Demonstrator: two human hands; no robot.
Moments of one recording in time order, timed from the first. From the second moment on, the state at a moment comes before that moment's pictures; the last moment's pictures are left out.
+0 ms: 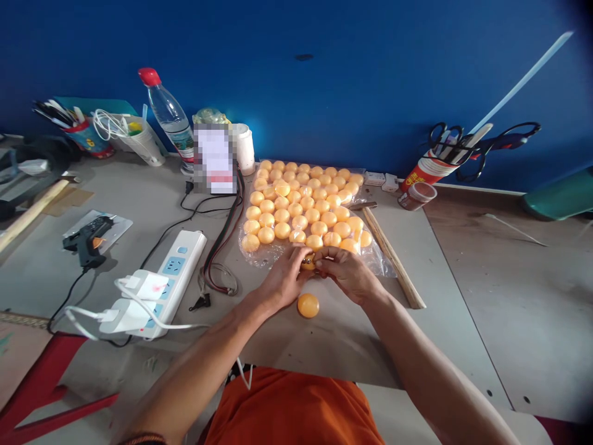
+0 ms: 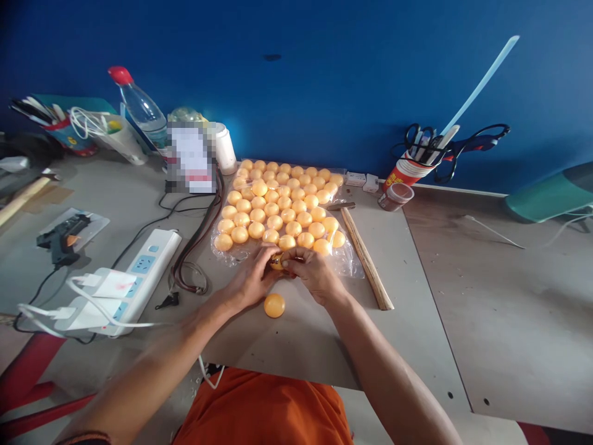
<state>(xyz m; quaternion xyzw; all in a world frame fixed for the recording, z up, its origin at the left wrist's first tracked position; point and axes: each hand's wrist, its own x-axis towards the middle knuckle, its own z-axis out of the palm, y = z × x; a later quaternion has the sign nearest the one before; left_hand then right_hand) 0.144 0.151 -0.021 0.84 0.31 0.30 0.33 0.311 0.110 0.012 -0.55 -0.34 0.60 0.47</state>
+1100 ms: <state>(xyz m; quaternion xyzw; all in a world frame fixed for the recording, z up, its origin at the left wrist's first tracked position) 0.144 0.151 -0.029 0.87 0.28 0.29 0.29 0.312 0.108 0.007 -0.56 -0.29 0.64 0.44</state>
